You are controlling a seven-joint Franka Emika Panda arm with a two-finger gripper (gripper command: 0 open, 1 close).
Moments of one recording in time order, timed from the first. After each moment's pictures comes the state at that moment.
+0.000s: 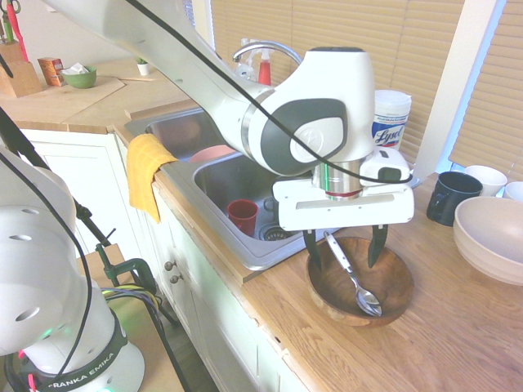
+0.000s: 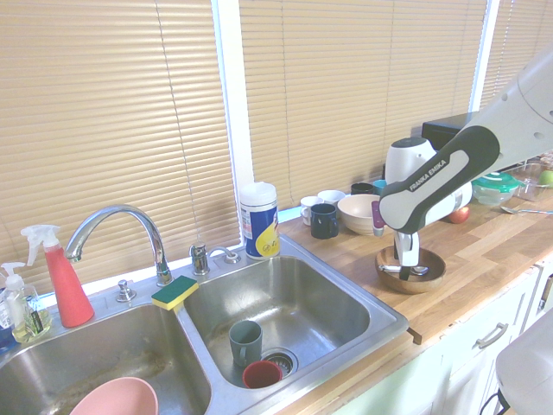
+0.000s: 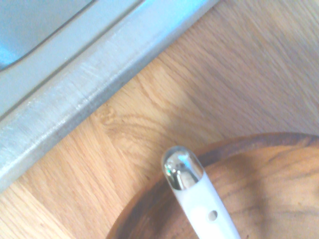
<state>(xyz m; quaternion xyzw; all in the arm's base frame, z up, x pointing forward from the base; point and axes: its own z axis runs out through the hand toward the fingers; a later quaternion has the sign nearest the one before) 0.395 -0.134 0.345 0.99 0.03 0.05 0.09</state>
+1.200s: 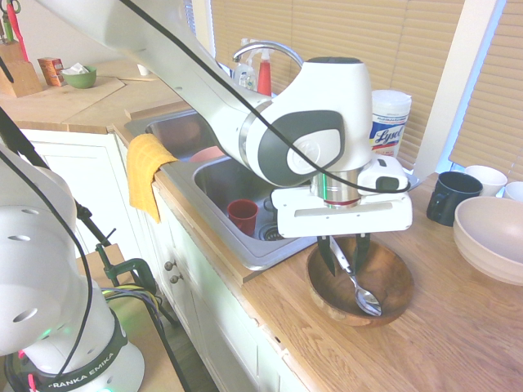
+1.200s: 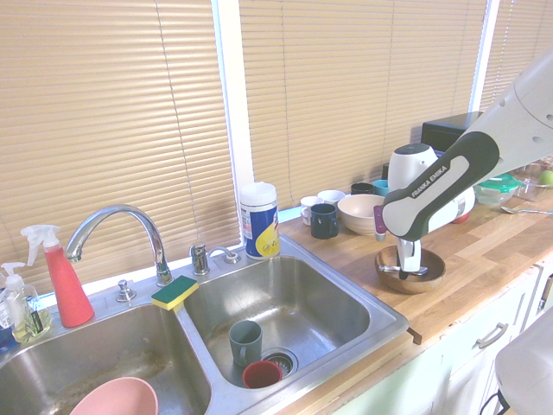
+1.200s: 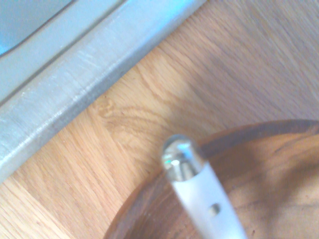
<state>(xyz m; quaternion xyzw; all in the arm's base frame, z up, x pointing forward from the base) 0.391 -0.138 0.338 0.99 0.02 0.06 0.09</state>
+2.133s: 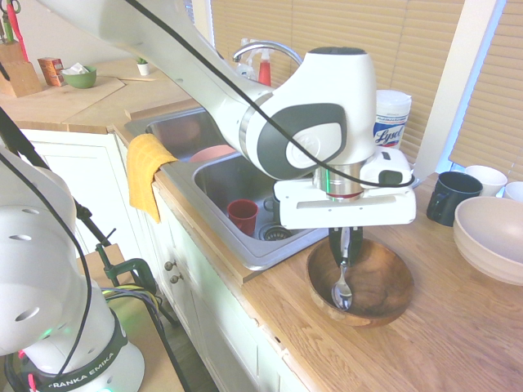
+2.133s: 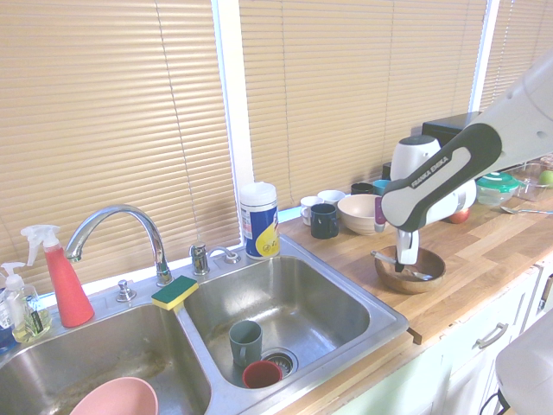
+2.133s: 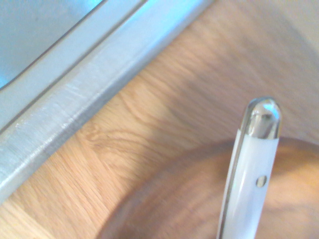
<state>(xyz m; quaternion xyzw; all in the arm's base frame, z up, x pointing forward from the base) 0.389 -0.144 0.365 0.99 -0.01 0.08 0.07</state>
